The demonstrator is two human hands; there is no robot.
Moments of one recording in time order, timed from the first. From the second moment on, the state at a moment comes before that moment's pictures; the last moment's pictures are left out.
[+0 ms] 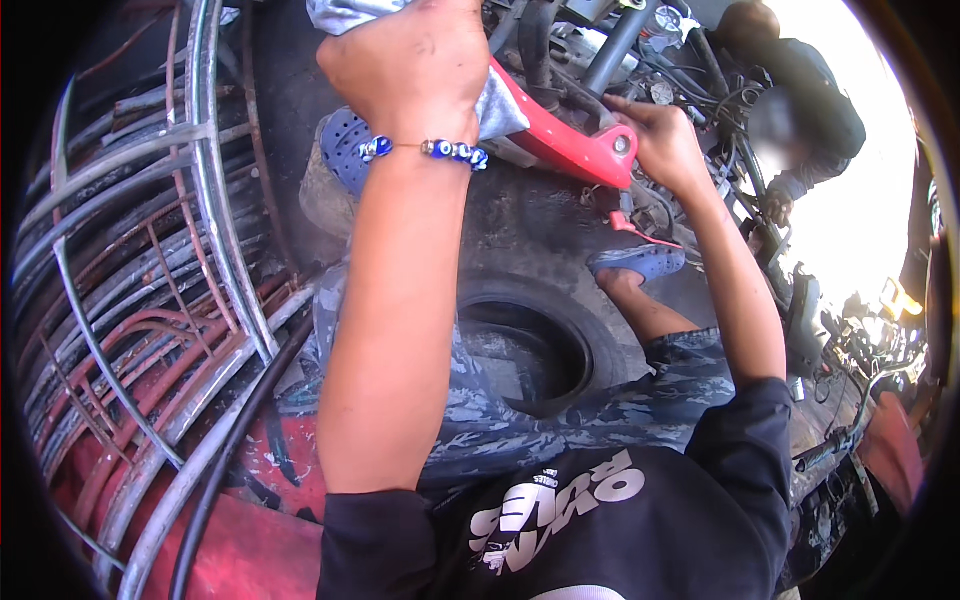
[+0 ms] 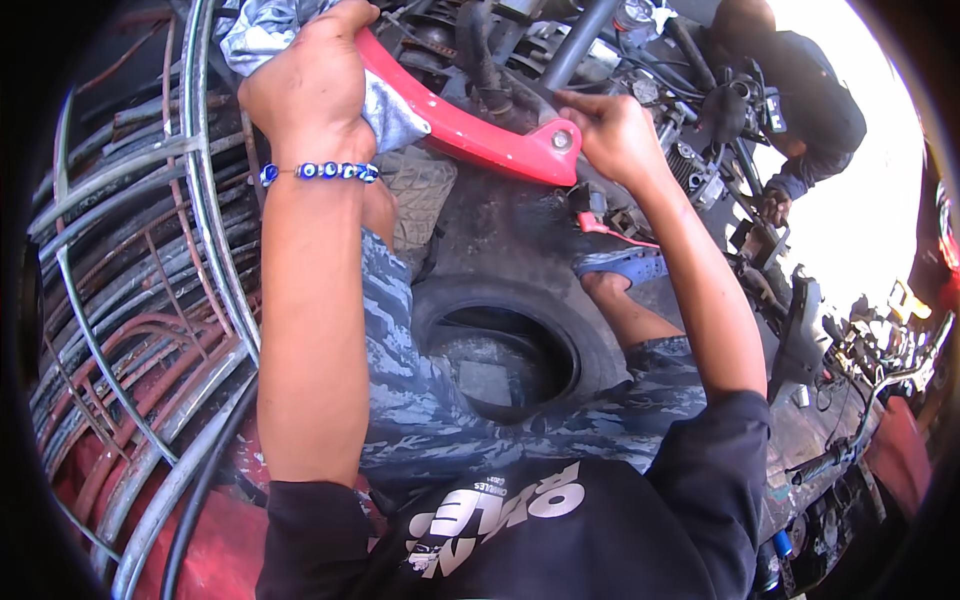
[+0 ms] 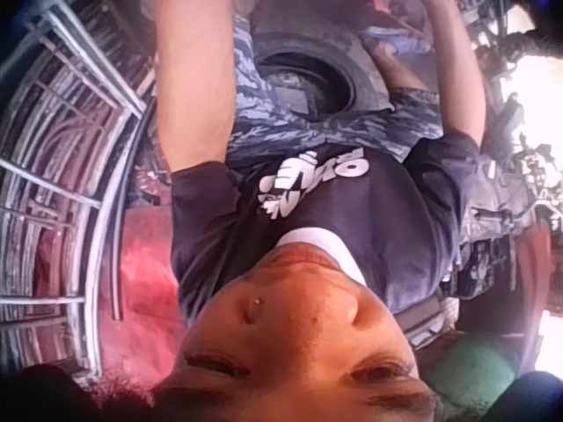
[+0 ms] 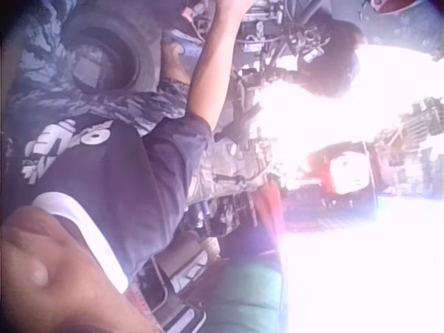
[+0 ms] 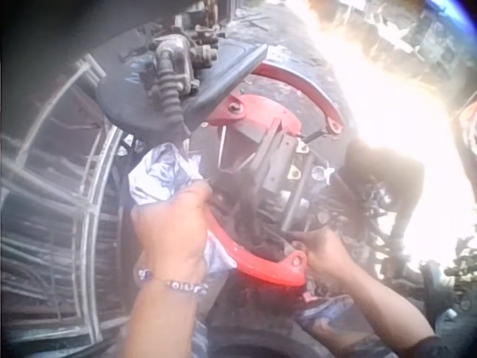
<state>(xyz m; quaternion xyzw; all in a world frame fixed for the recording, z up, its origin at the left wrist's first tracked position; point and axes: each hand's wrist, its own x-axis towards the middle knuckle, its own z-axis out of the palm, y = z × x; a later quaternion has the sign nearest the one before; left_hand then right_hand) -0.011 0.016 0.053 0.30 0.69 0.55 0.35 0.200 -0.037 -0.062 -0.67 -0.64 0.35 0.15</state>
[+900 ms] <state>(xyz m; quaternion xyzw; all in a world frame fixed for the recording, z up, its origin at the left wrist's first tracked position) -0.035 0.030 0.023 0.28 0.62 0.48 0.56 0.272 -0.253 -0.062 -0.49 0.05 0.54 0.69</state>
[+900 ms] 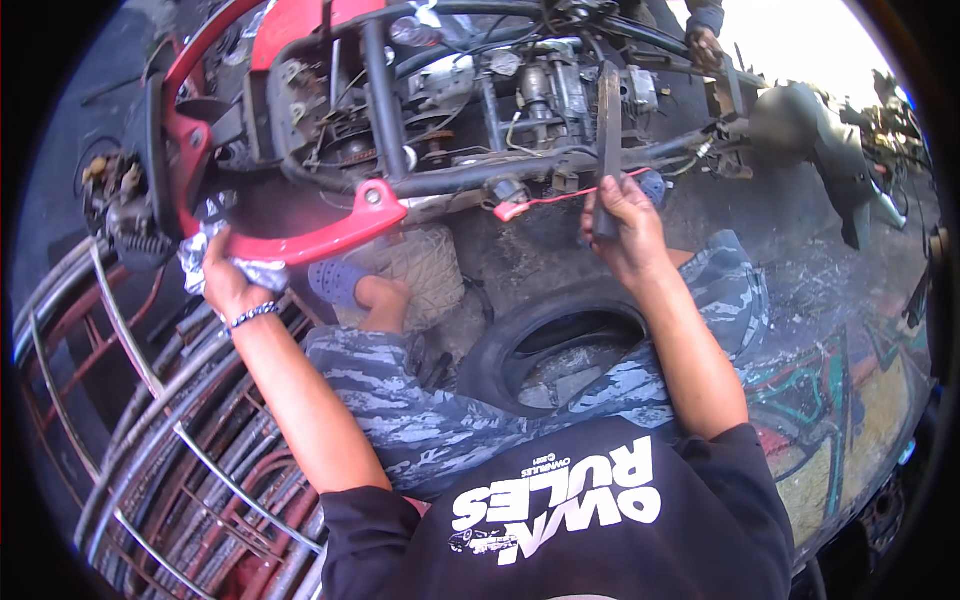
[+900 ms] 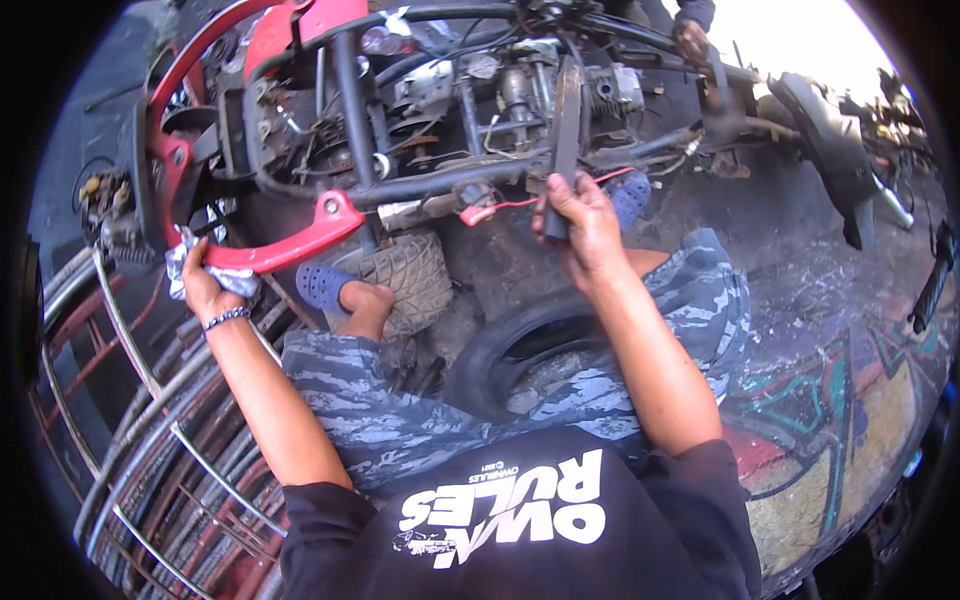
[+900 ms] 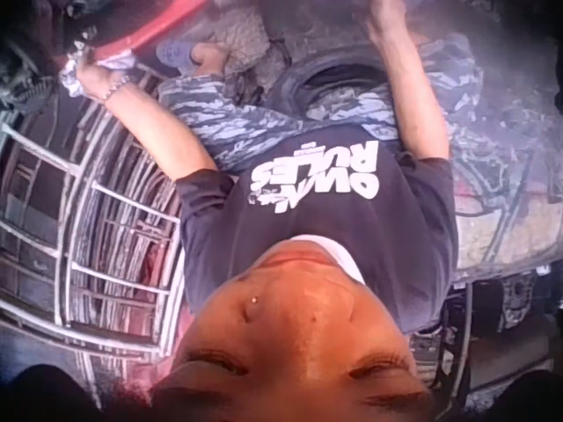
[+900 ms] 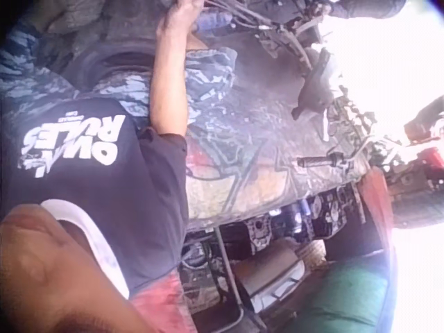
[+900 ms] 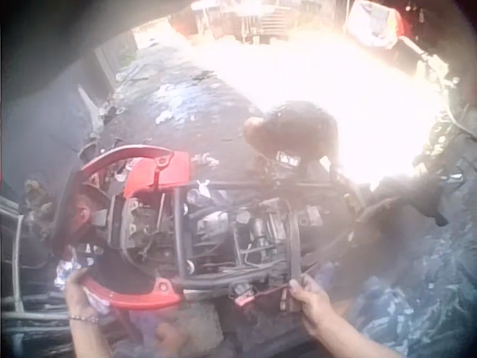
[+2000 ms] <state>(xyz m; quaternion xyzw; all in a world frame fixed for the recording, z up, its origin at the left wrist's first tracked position) -0.055 0.027 -0.003 0.22 0.60 0.46 0.62 0.375 -0.295 -0.024 -0.47 0.13 0.20 0.85</state>
